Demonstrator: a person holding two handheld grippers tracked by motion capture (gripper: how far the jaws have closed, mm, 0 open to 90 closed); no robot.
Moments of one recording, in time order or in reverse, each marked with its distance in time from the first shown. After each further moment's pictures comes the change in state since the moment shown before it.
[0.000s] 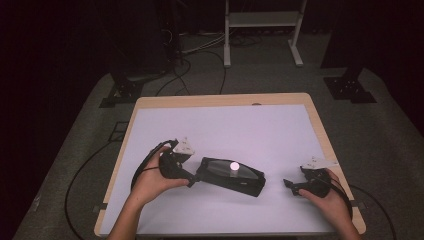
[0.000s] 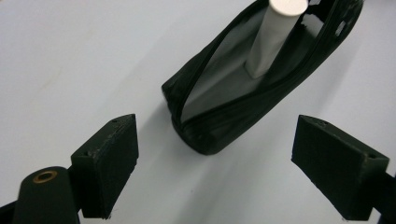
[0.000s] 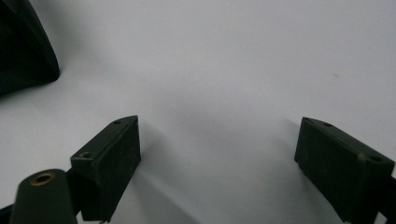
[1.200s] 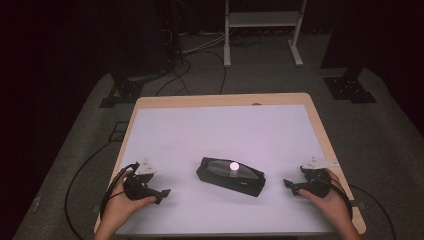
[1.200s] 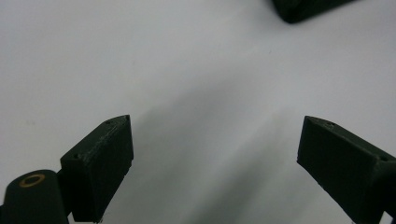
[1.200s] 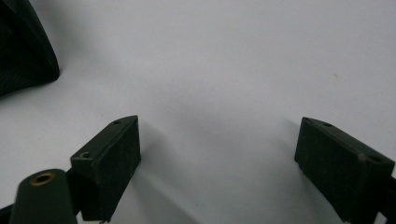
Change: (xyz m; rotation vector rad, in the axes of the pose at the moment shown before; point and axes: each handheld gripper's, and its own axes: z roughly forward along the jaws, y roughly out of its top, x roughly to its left) left arm 0.018 -0.121 -0.015 0.021 0.152 -0.232; right arm 0.000 0.000 0.000 -0.001 -0.001 0.001
